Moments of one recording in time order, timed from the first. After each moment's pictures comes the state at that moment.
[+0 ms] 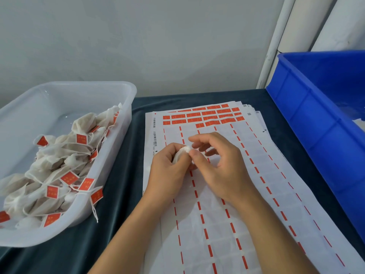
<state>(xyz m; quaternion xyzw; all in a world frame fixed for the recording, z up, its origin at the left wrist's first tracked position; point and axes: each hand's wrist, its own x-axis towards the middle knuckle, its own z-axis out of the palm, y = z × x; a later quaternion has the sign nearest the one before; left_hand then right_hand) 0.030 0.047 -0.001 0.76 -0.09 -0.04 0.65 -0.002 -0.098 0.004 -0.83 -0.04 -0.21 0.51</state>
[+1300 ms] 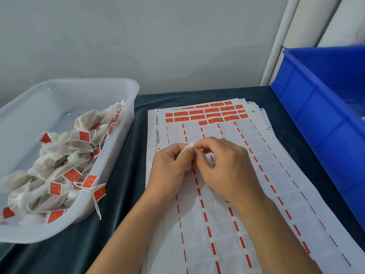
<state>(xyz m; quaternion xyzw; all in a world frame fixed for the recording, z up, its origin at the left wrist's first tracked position) 0.033 0.050 -0.003 0.74 -0.08 -0.09 0.66 -0.006 -0.097 0.003 -0.90 -0.06 -0.29 0.31</state>
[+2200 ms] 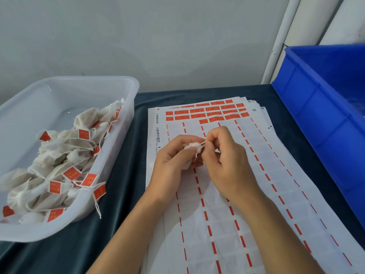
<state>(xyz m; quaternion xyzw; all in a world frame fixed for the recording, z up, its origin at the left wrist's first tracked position) 0.026 0.049 0.009 0.67 -0.14 -0.10 0.72 -0.003 -0.094 0.003 -0.84 -0.05 -0.25 0.47</state>
